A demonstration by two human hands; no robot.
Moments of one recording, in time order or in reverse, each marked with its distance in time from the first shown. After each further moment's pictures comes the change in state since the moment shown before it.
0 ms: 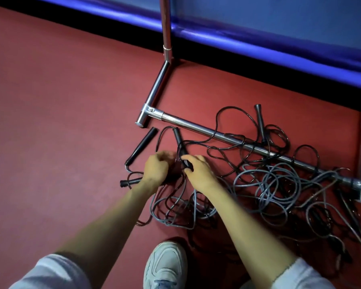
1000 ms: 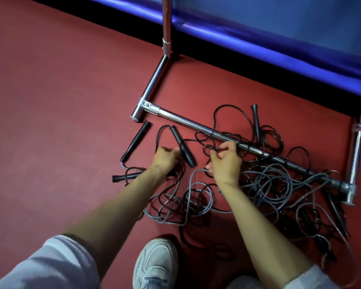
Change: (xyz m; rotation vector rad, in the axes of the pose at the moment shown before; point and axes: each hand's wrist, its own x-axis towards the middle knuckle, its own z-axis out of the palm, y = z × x) left_hand 0.014 0.011 0.031 -0.167 -0.042 -0.171; right_hand -0.001 0.028 -0.036 0.324 0.553 0.157
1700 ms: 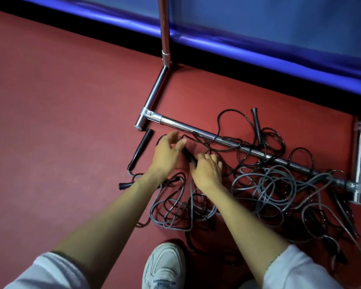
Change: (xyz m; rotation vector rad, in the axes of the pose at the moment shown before) left_hand -0.024 0.036 -0.009 0.300 0.020 0.493; right_hand -0.012 -0.016 0.031 -0.645 -0.325 -0.241
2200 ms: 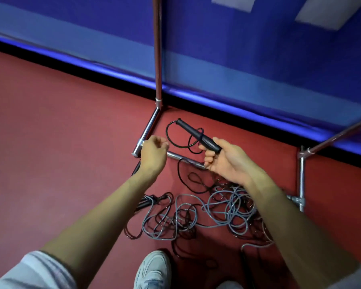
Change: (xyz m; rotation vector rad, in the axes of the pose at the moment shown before) left_hand -0.039 0.111 -0.040 -0.094 0.205 0.005; right_hand -0.061 -0.005 -0.205 1.619 -0.372 0.251
